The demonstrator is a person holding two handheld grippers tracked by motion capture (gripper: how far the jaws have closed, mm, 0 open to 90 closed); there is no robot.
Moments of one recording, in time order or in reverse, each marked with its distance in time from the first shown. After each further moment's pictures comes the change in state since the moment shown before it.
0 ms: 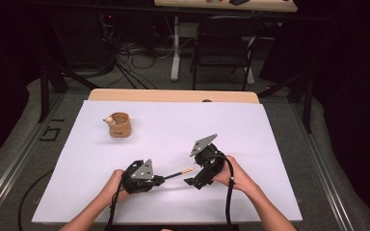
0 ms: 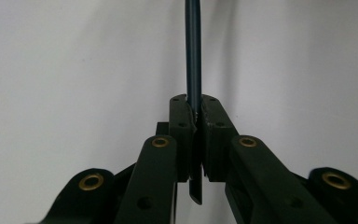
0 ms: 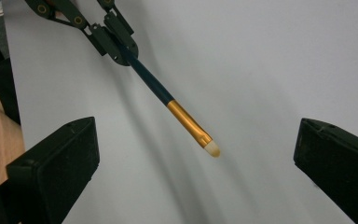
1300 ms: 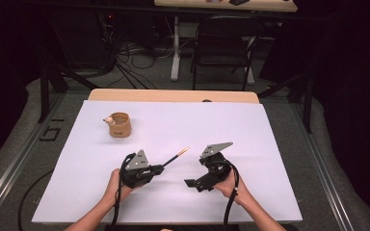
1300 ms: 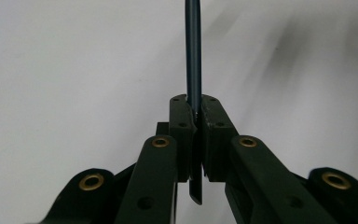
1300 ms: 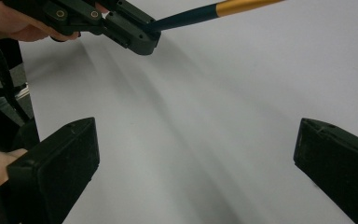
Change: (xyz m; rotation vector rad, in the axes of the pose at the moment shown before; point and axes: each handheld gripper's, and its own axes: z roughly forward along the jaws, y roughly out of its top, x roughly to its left) left arm 0.008 0.001 -0.004 -0.162 0.133 -0.222; right arm 0.002 -0.034 0.006 -0.164 0.033 0.242
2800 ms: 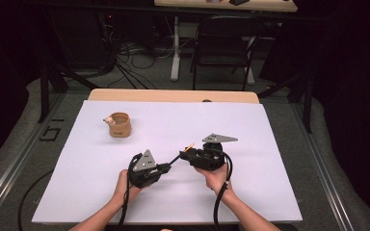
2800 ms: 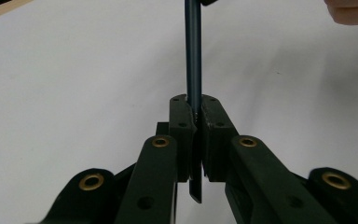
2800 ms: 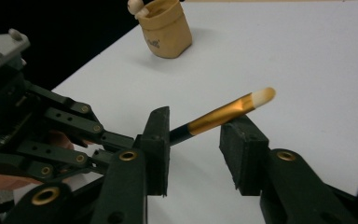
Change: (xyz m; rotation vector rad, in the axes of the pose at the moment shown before) left arm -0.010 0.007 0.017 -0.051 0.024 -0.005; right arm -0.011 0.018 0.015 -0.345 -0.062 0.244
